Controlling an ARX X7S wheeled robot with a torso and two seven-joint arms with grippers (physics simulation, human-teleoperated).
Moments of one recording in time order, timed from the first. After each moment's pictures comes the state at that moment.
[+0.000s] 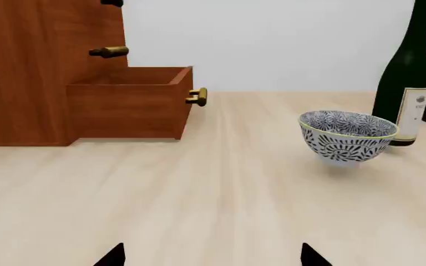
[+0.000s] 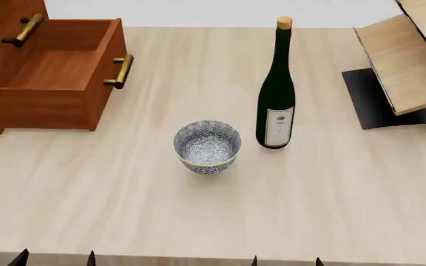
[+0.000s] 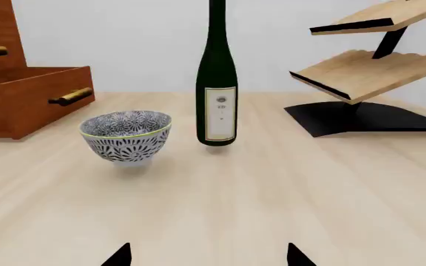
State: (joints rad) left arm 0.00 0.00 0.00 0.00 0.00 0.00 0.00; right arm 0.00 0.00 0.00 0.00 0.00 0.00 0.00
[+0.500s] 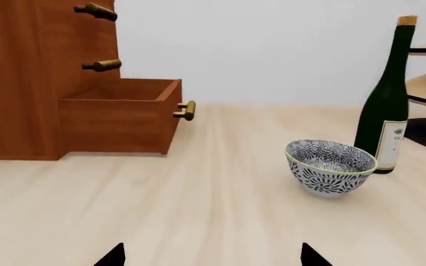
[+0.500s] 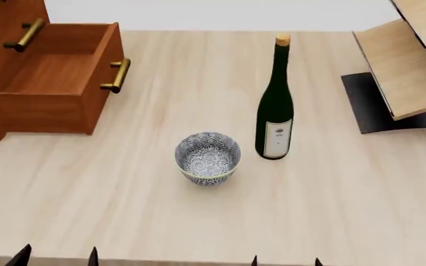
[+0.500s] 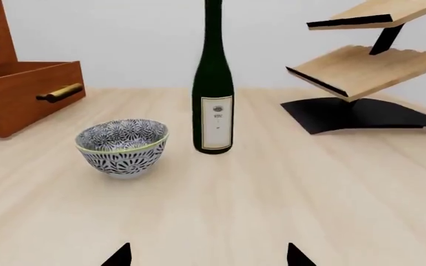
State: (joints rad) left arm 0.00 -0.05 0.06 0.03 -0.07 0.00 -0.04; right arm 0.03 0.04 -0.06 0.04 0.04 0.01 0.08
